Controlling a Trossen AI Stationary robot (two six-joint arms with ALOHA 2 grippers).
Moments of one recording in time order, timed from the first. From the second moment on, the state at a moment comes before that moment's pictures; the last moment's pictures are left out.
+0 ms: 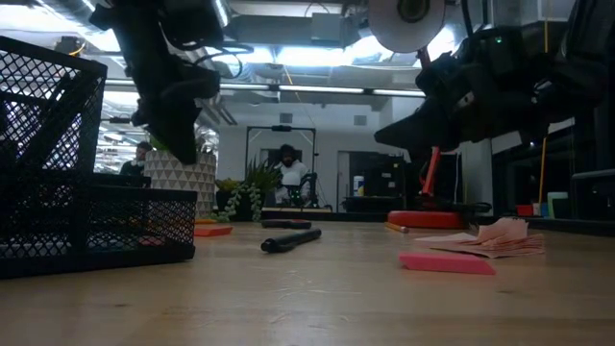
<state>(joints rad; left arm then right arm) 0.13 1.27 0.80 -0.68 -0.29 -0.59 -0.15 1.52 0.31 1.00 -0.27 0.06</state>
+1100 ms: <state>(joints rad) 0.29 1.61 0.97 -0.89 -0.18 -0.56 -0.21 1.52 0.31 1.00 -0.26 -0.03</state>
